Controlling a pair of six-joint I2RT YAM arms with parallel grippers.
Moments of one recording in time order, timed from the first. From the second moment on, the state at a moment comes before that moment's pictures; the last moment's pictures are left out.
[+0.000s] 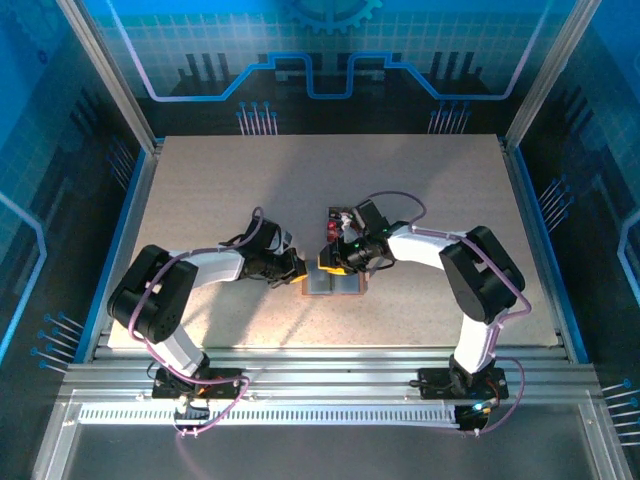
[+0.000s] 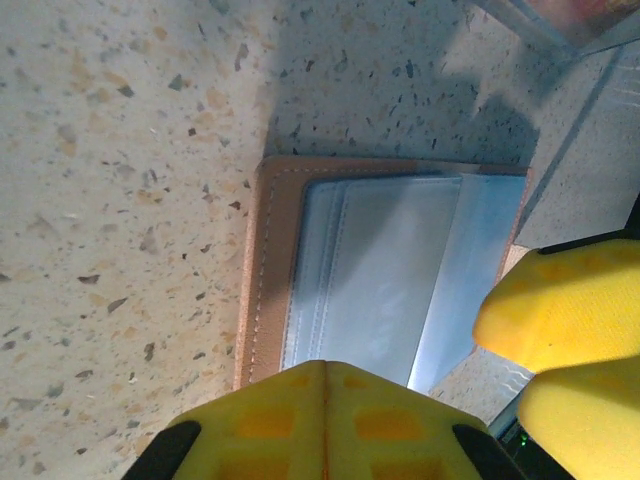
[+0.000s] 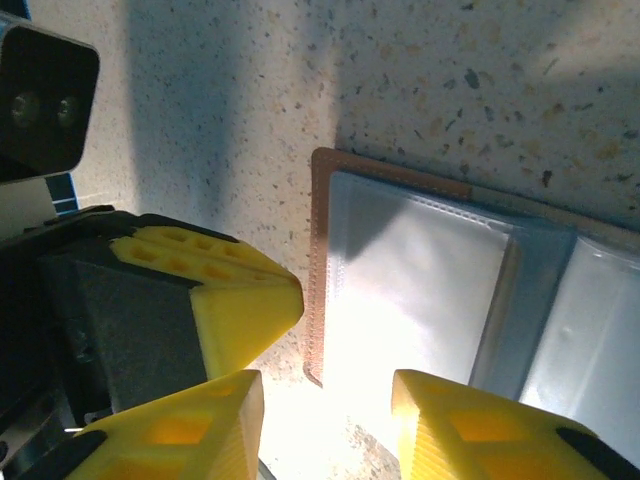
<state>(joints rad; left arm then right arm) -0.40 1.65 0.73 -0.08 0.57 -0.86 0.57 1.83 1.04 -0.24 -0.64 0.74</state>
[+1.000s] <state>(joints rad) -0.40 1.69 0.73 -0.11 0.55 -0.85 0.58 1.91 1.08 -0.32 -0.67 0.69</state>
